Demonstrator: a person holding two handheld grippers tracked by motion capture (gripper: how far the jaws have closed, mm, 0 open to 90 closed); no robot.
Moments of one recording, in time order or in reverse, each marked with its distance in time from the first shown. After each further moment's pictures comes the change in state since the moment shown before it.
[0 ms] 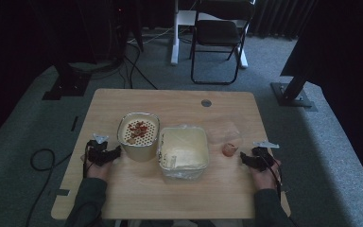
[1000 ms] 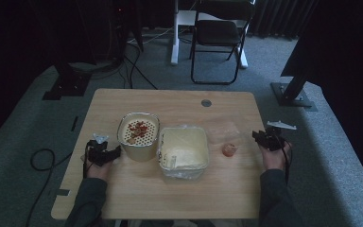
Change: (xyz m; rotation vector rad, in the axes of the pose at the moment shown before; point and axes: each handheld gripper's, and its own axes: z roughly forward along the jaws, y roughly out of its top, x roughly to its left) left arm 0.000 0.000 0.000 -0.001 0.001 0.001; right arm -0.040 0.064 -0.016 -0.114 0.029 0.122
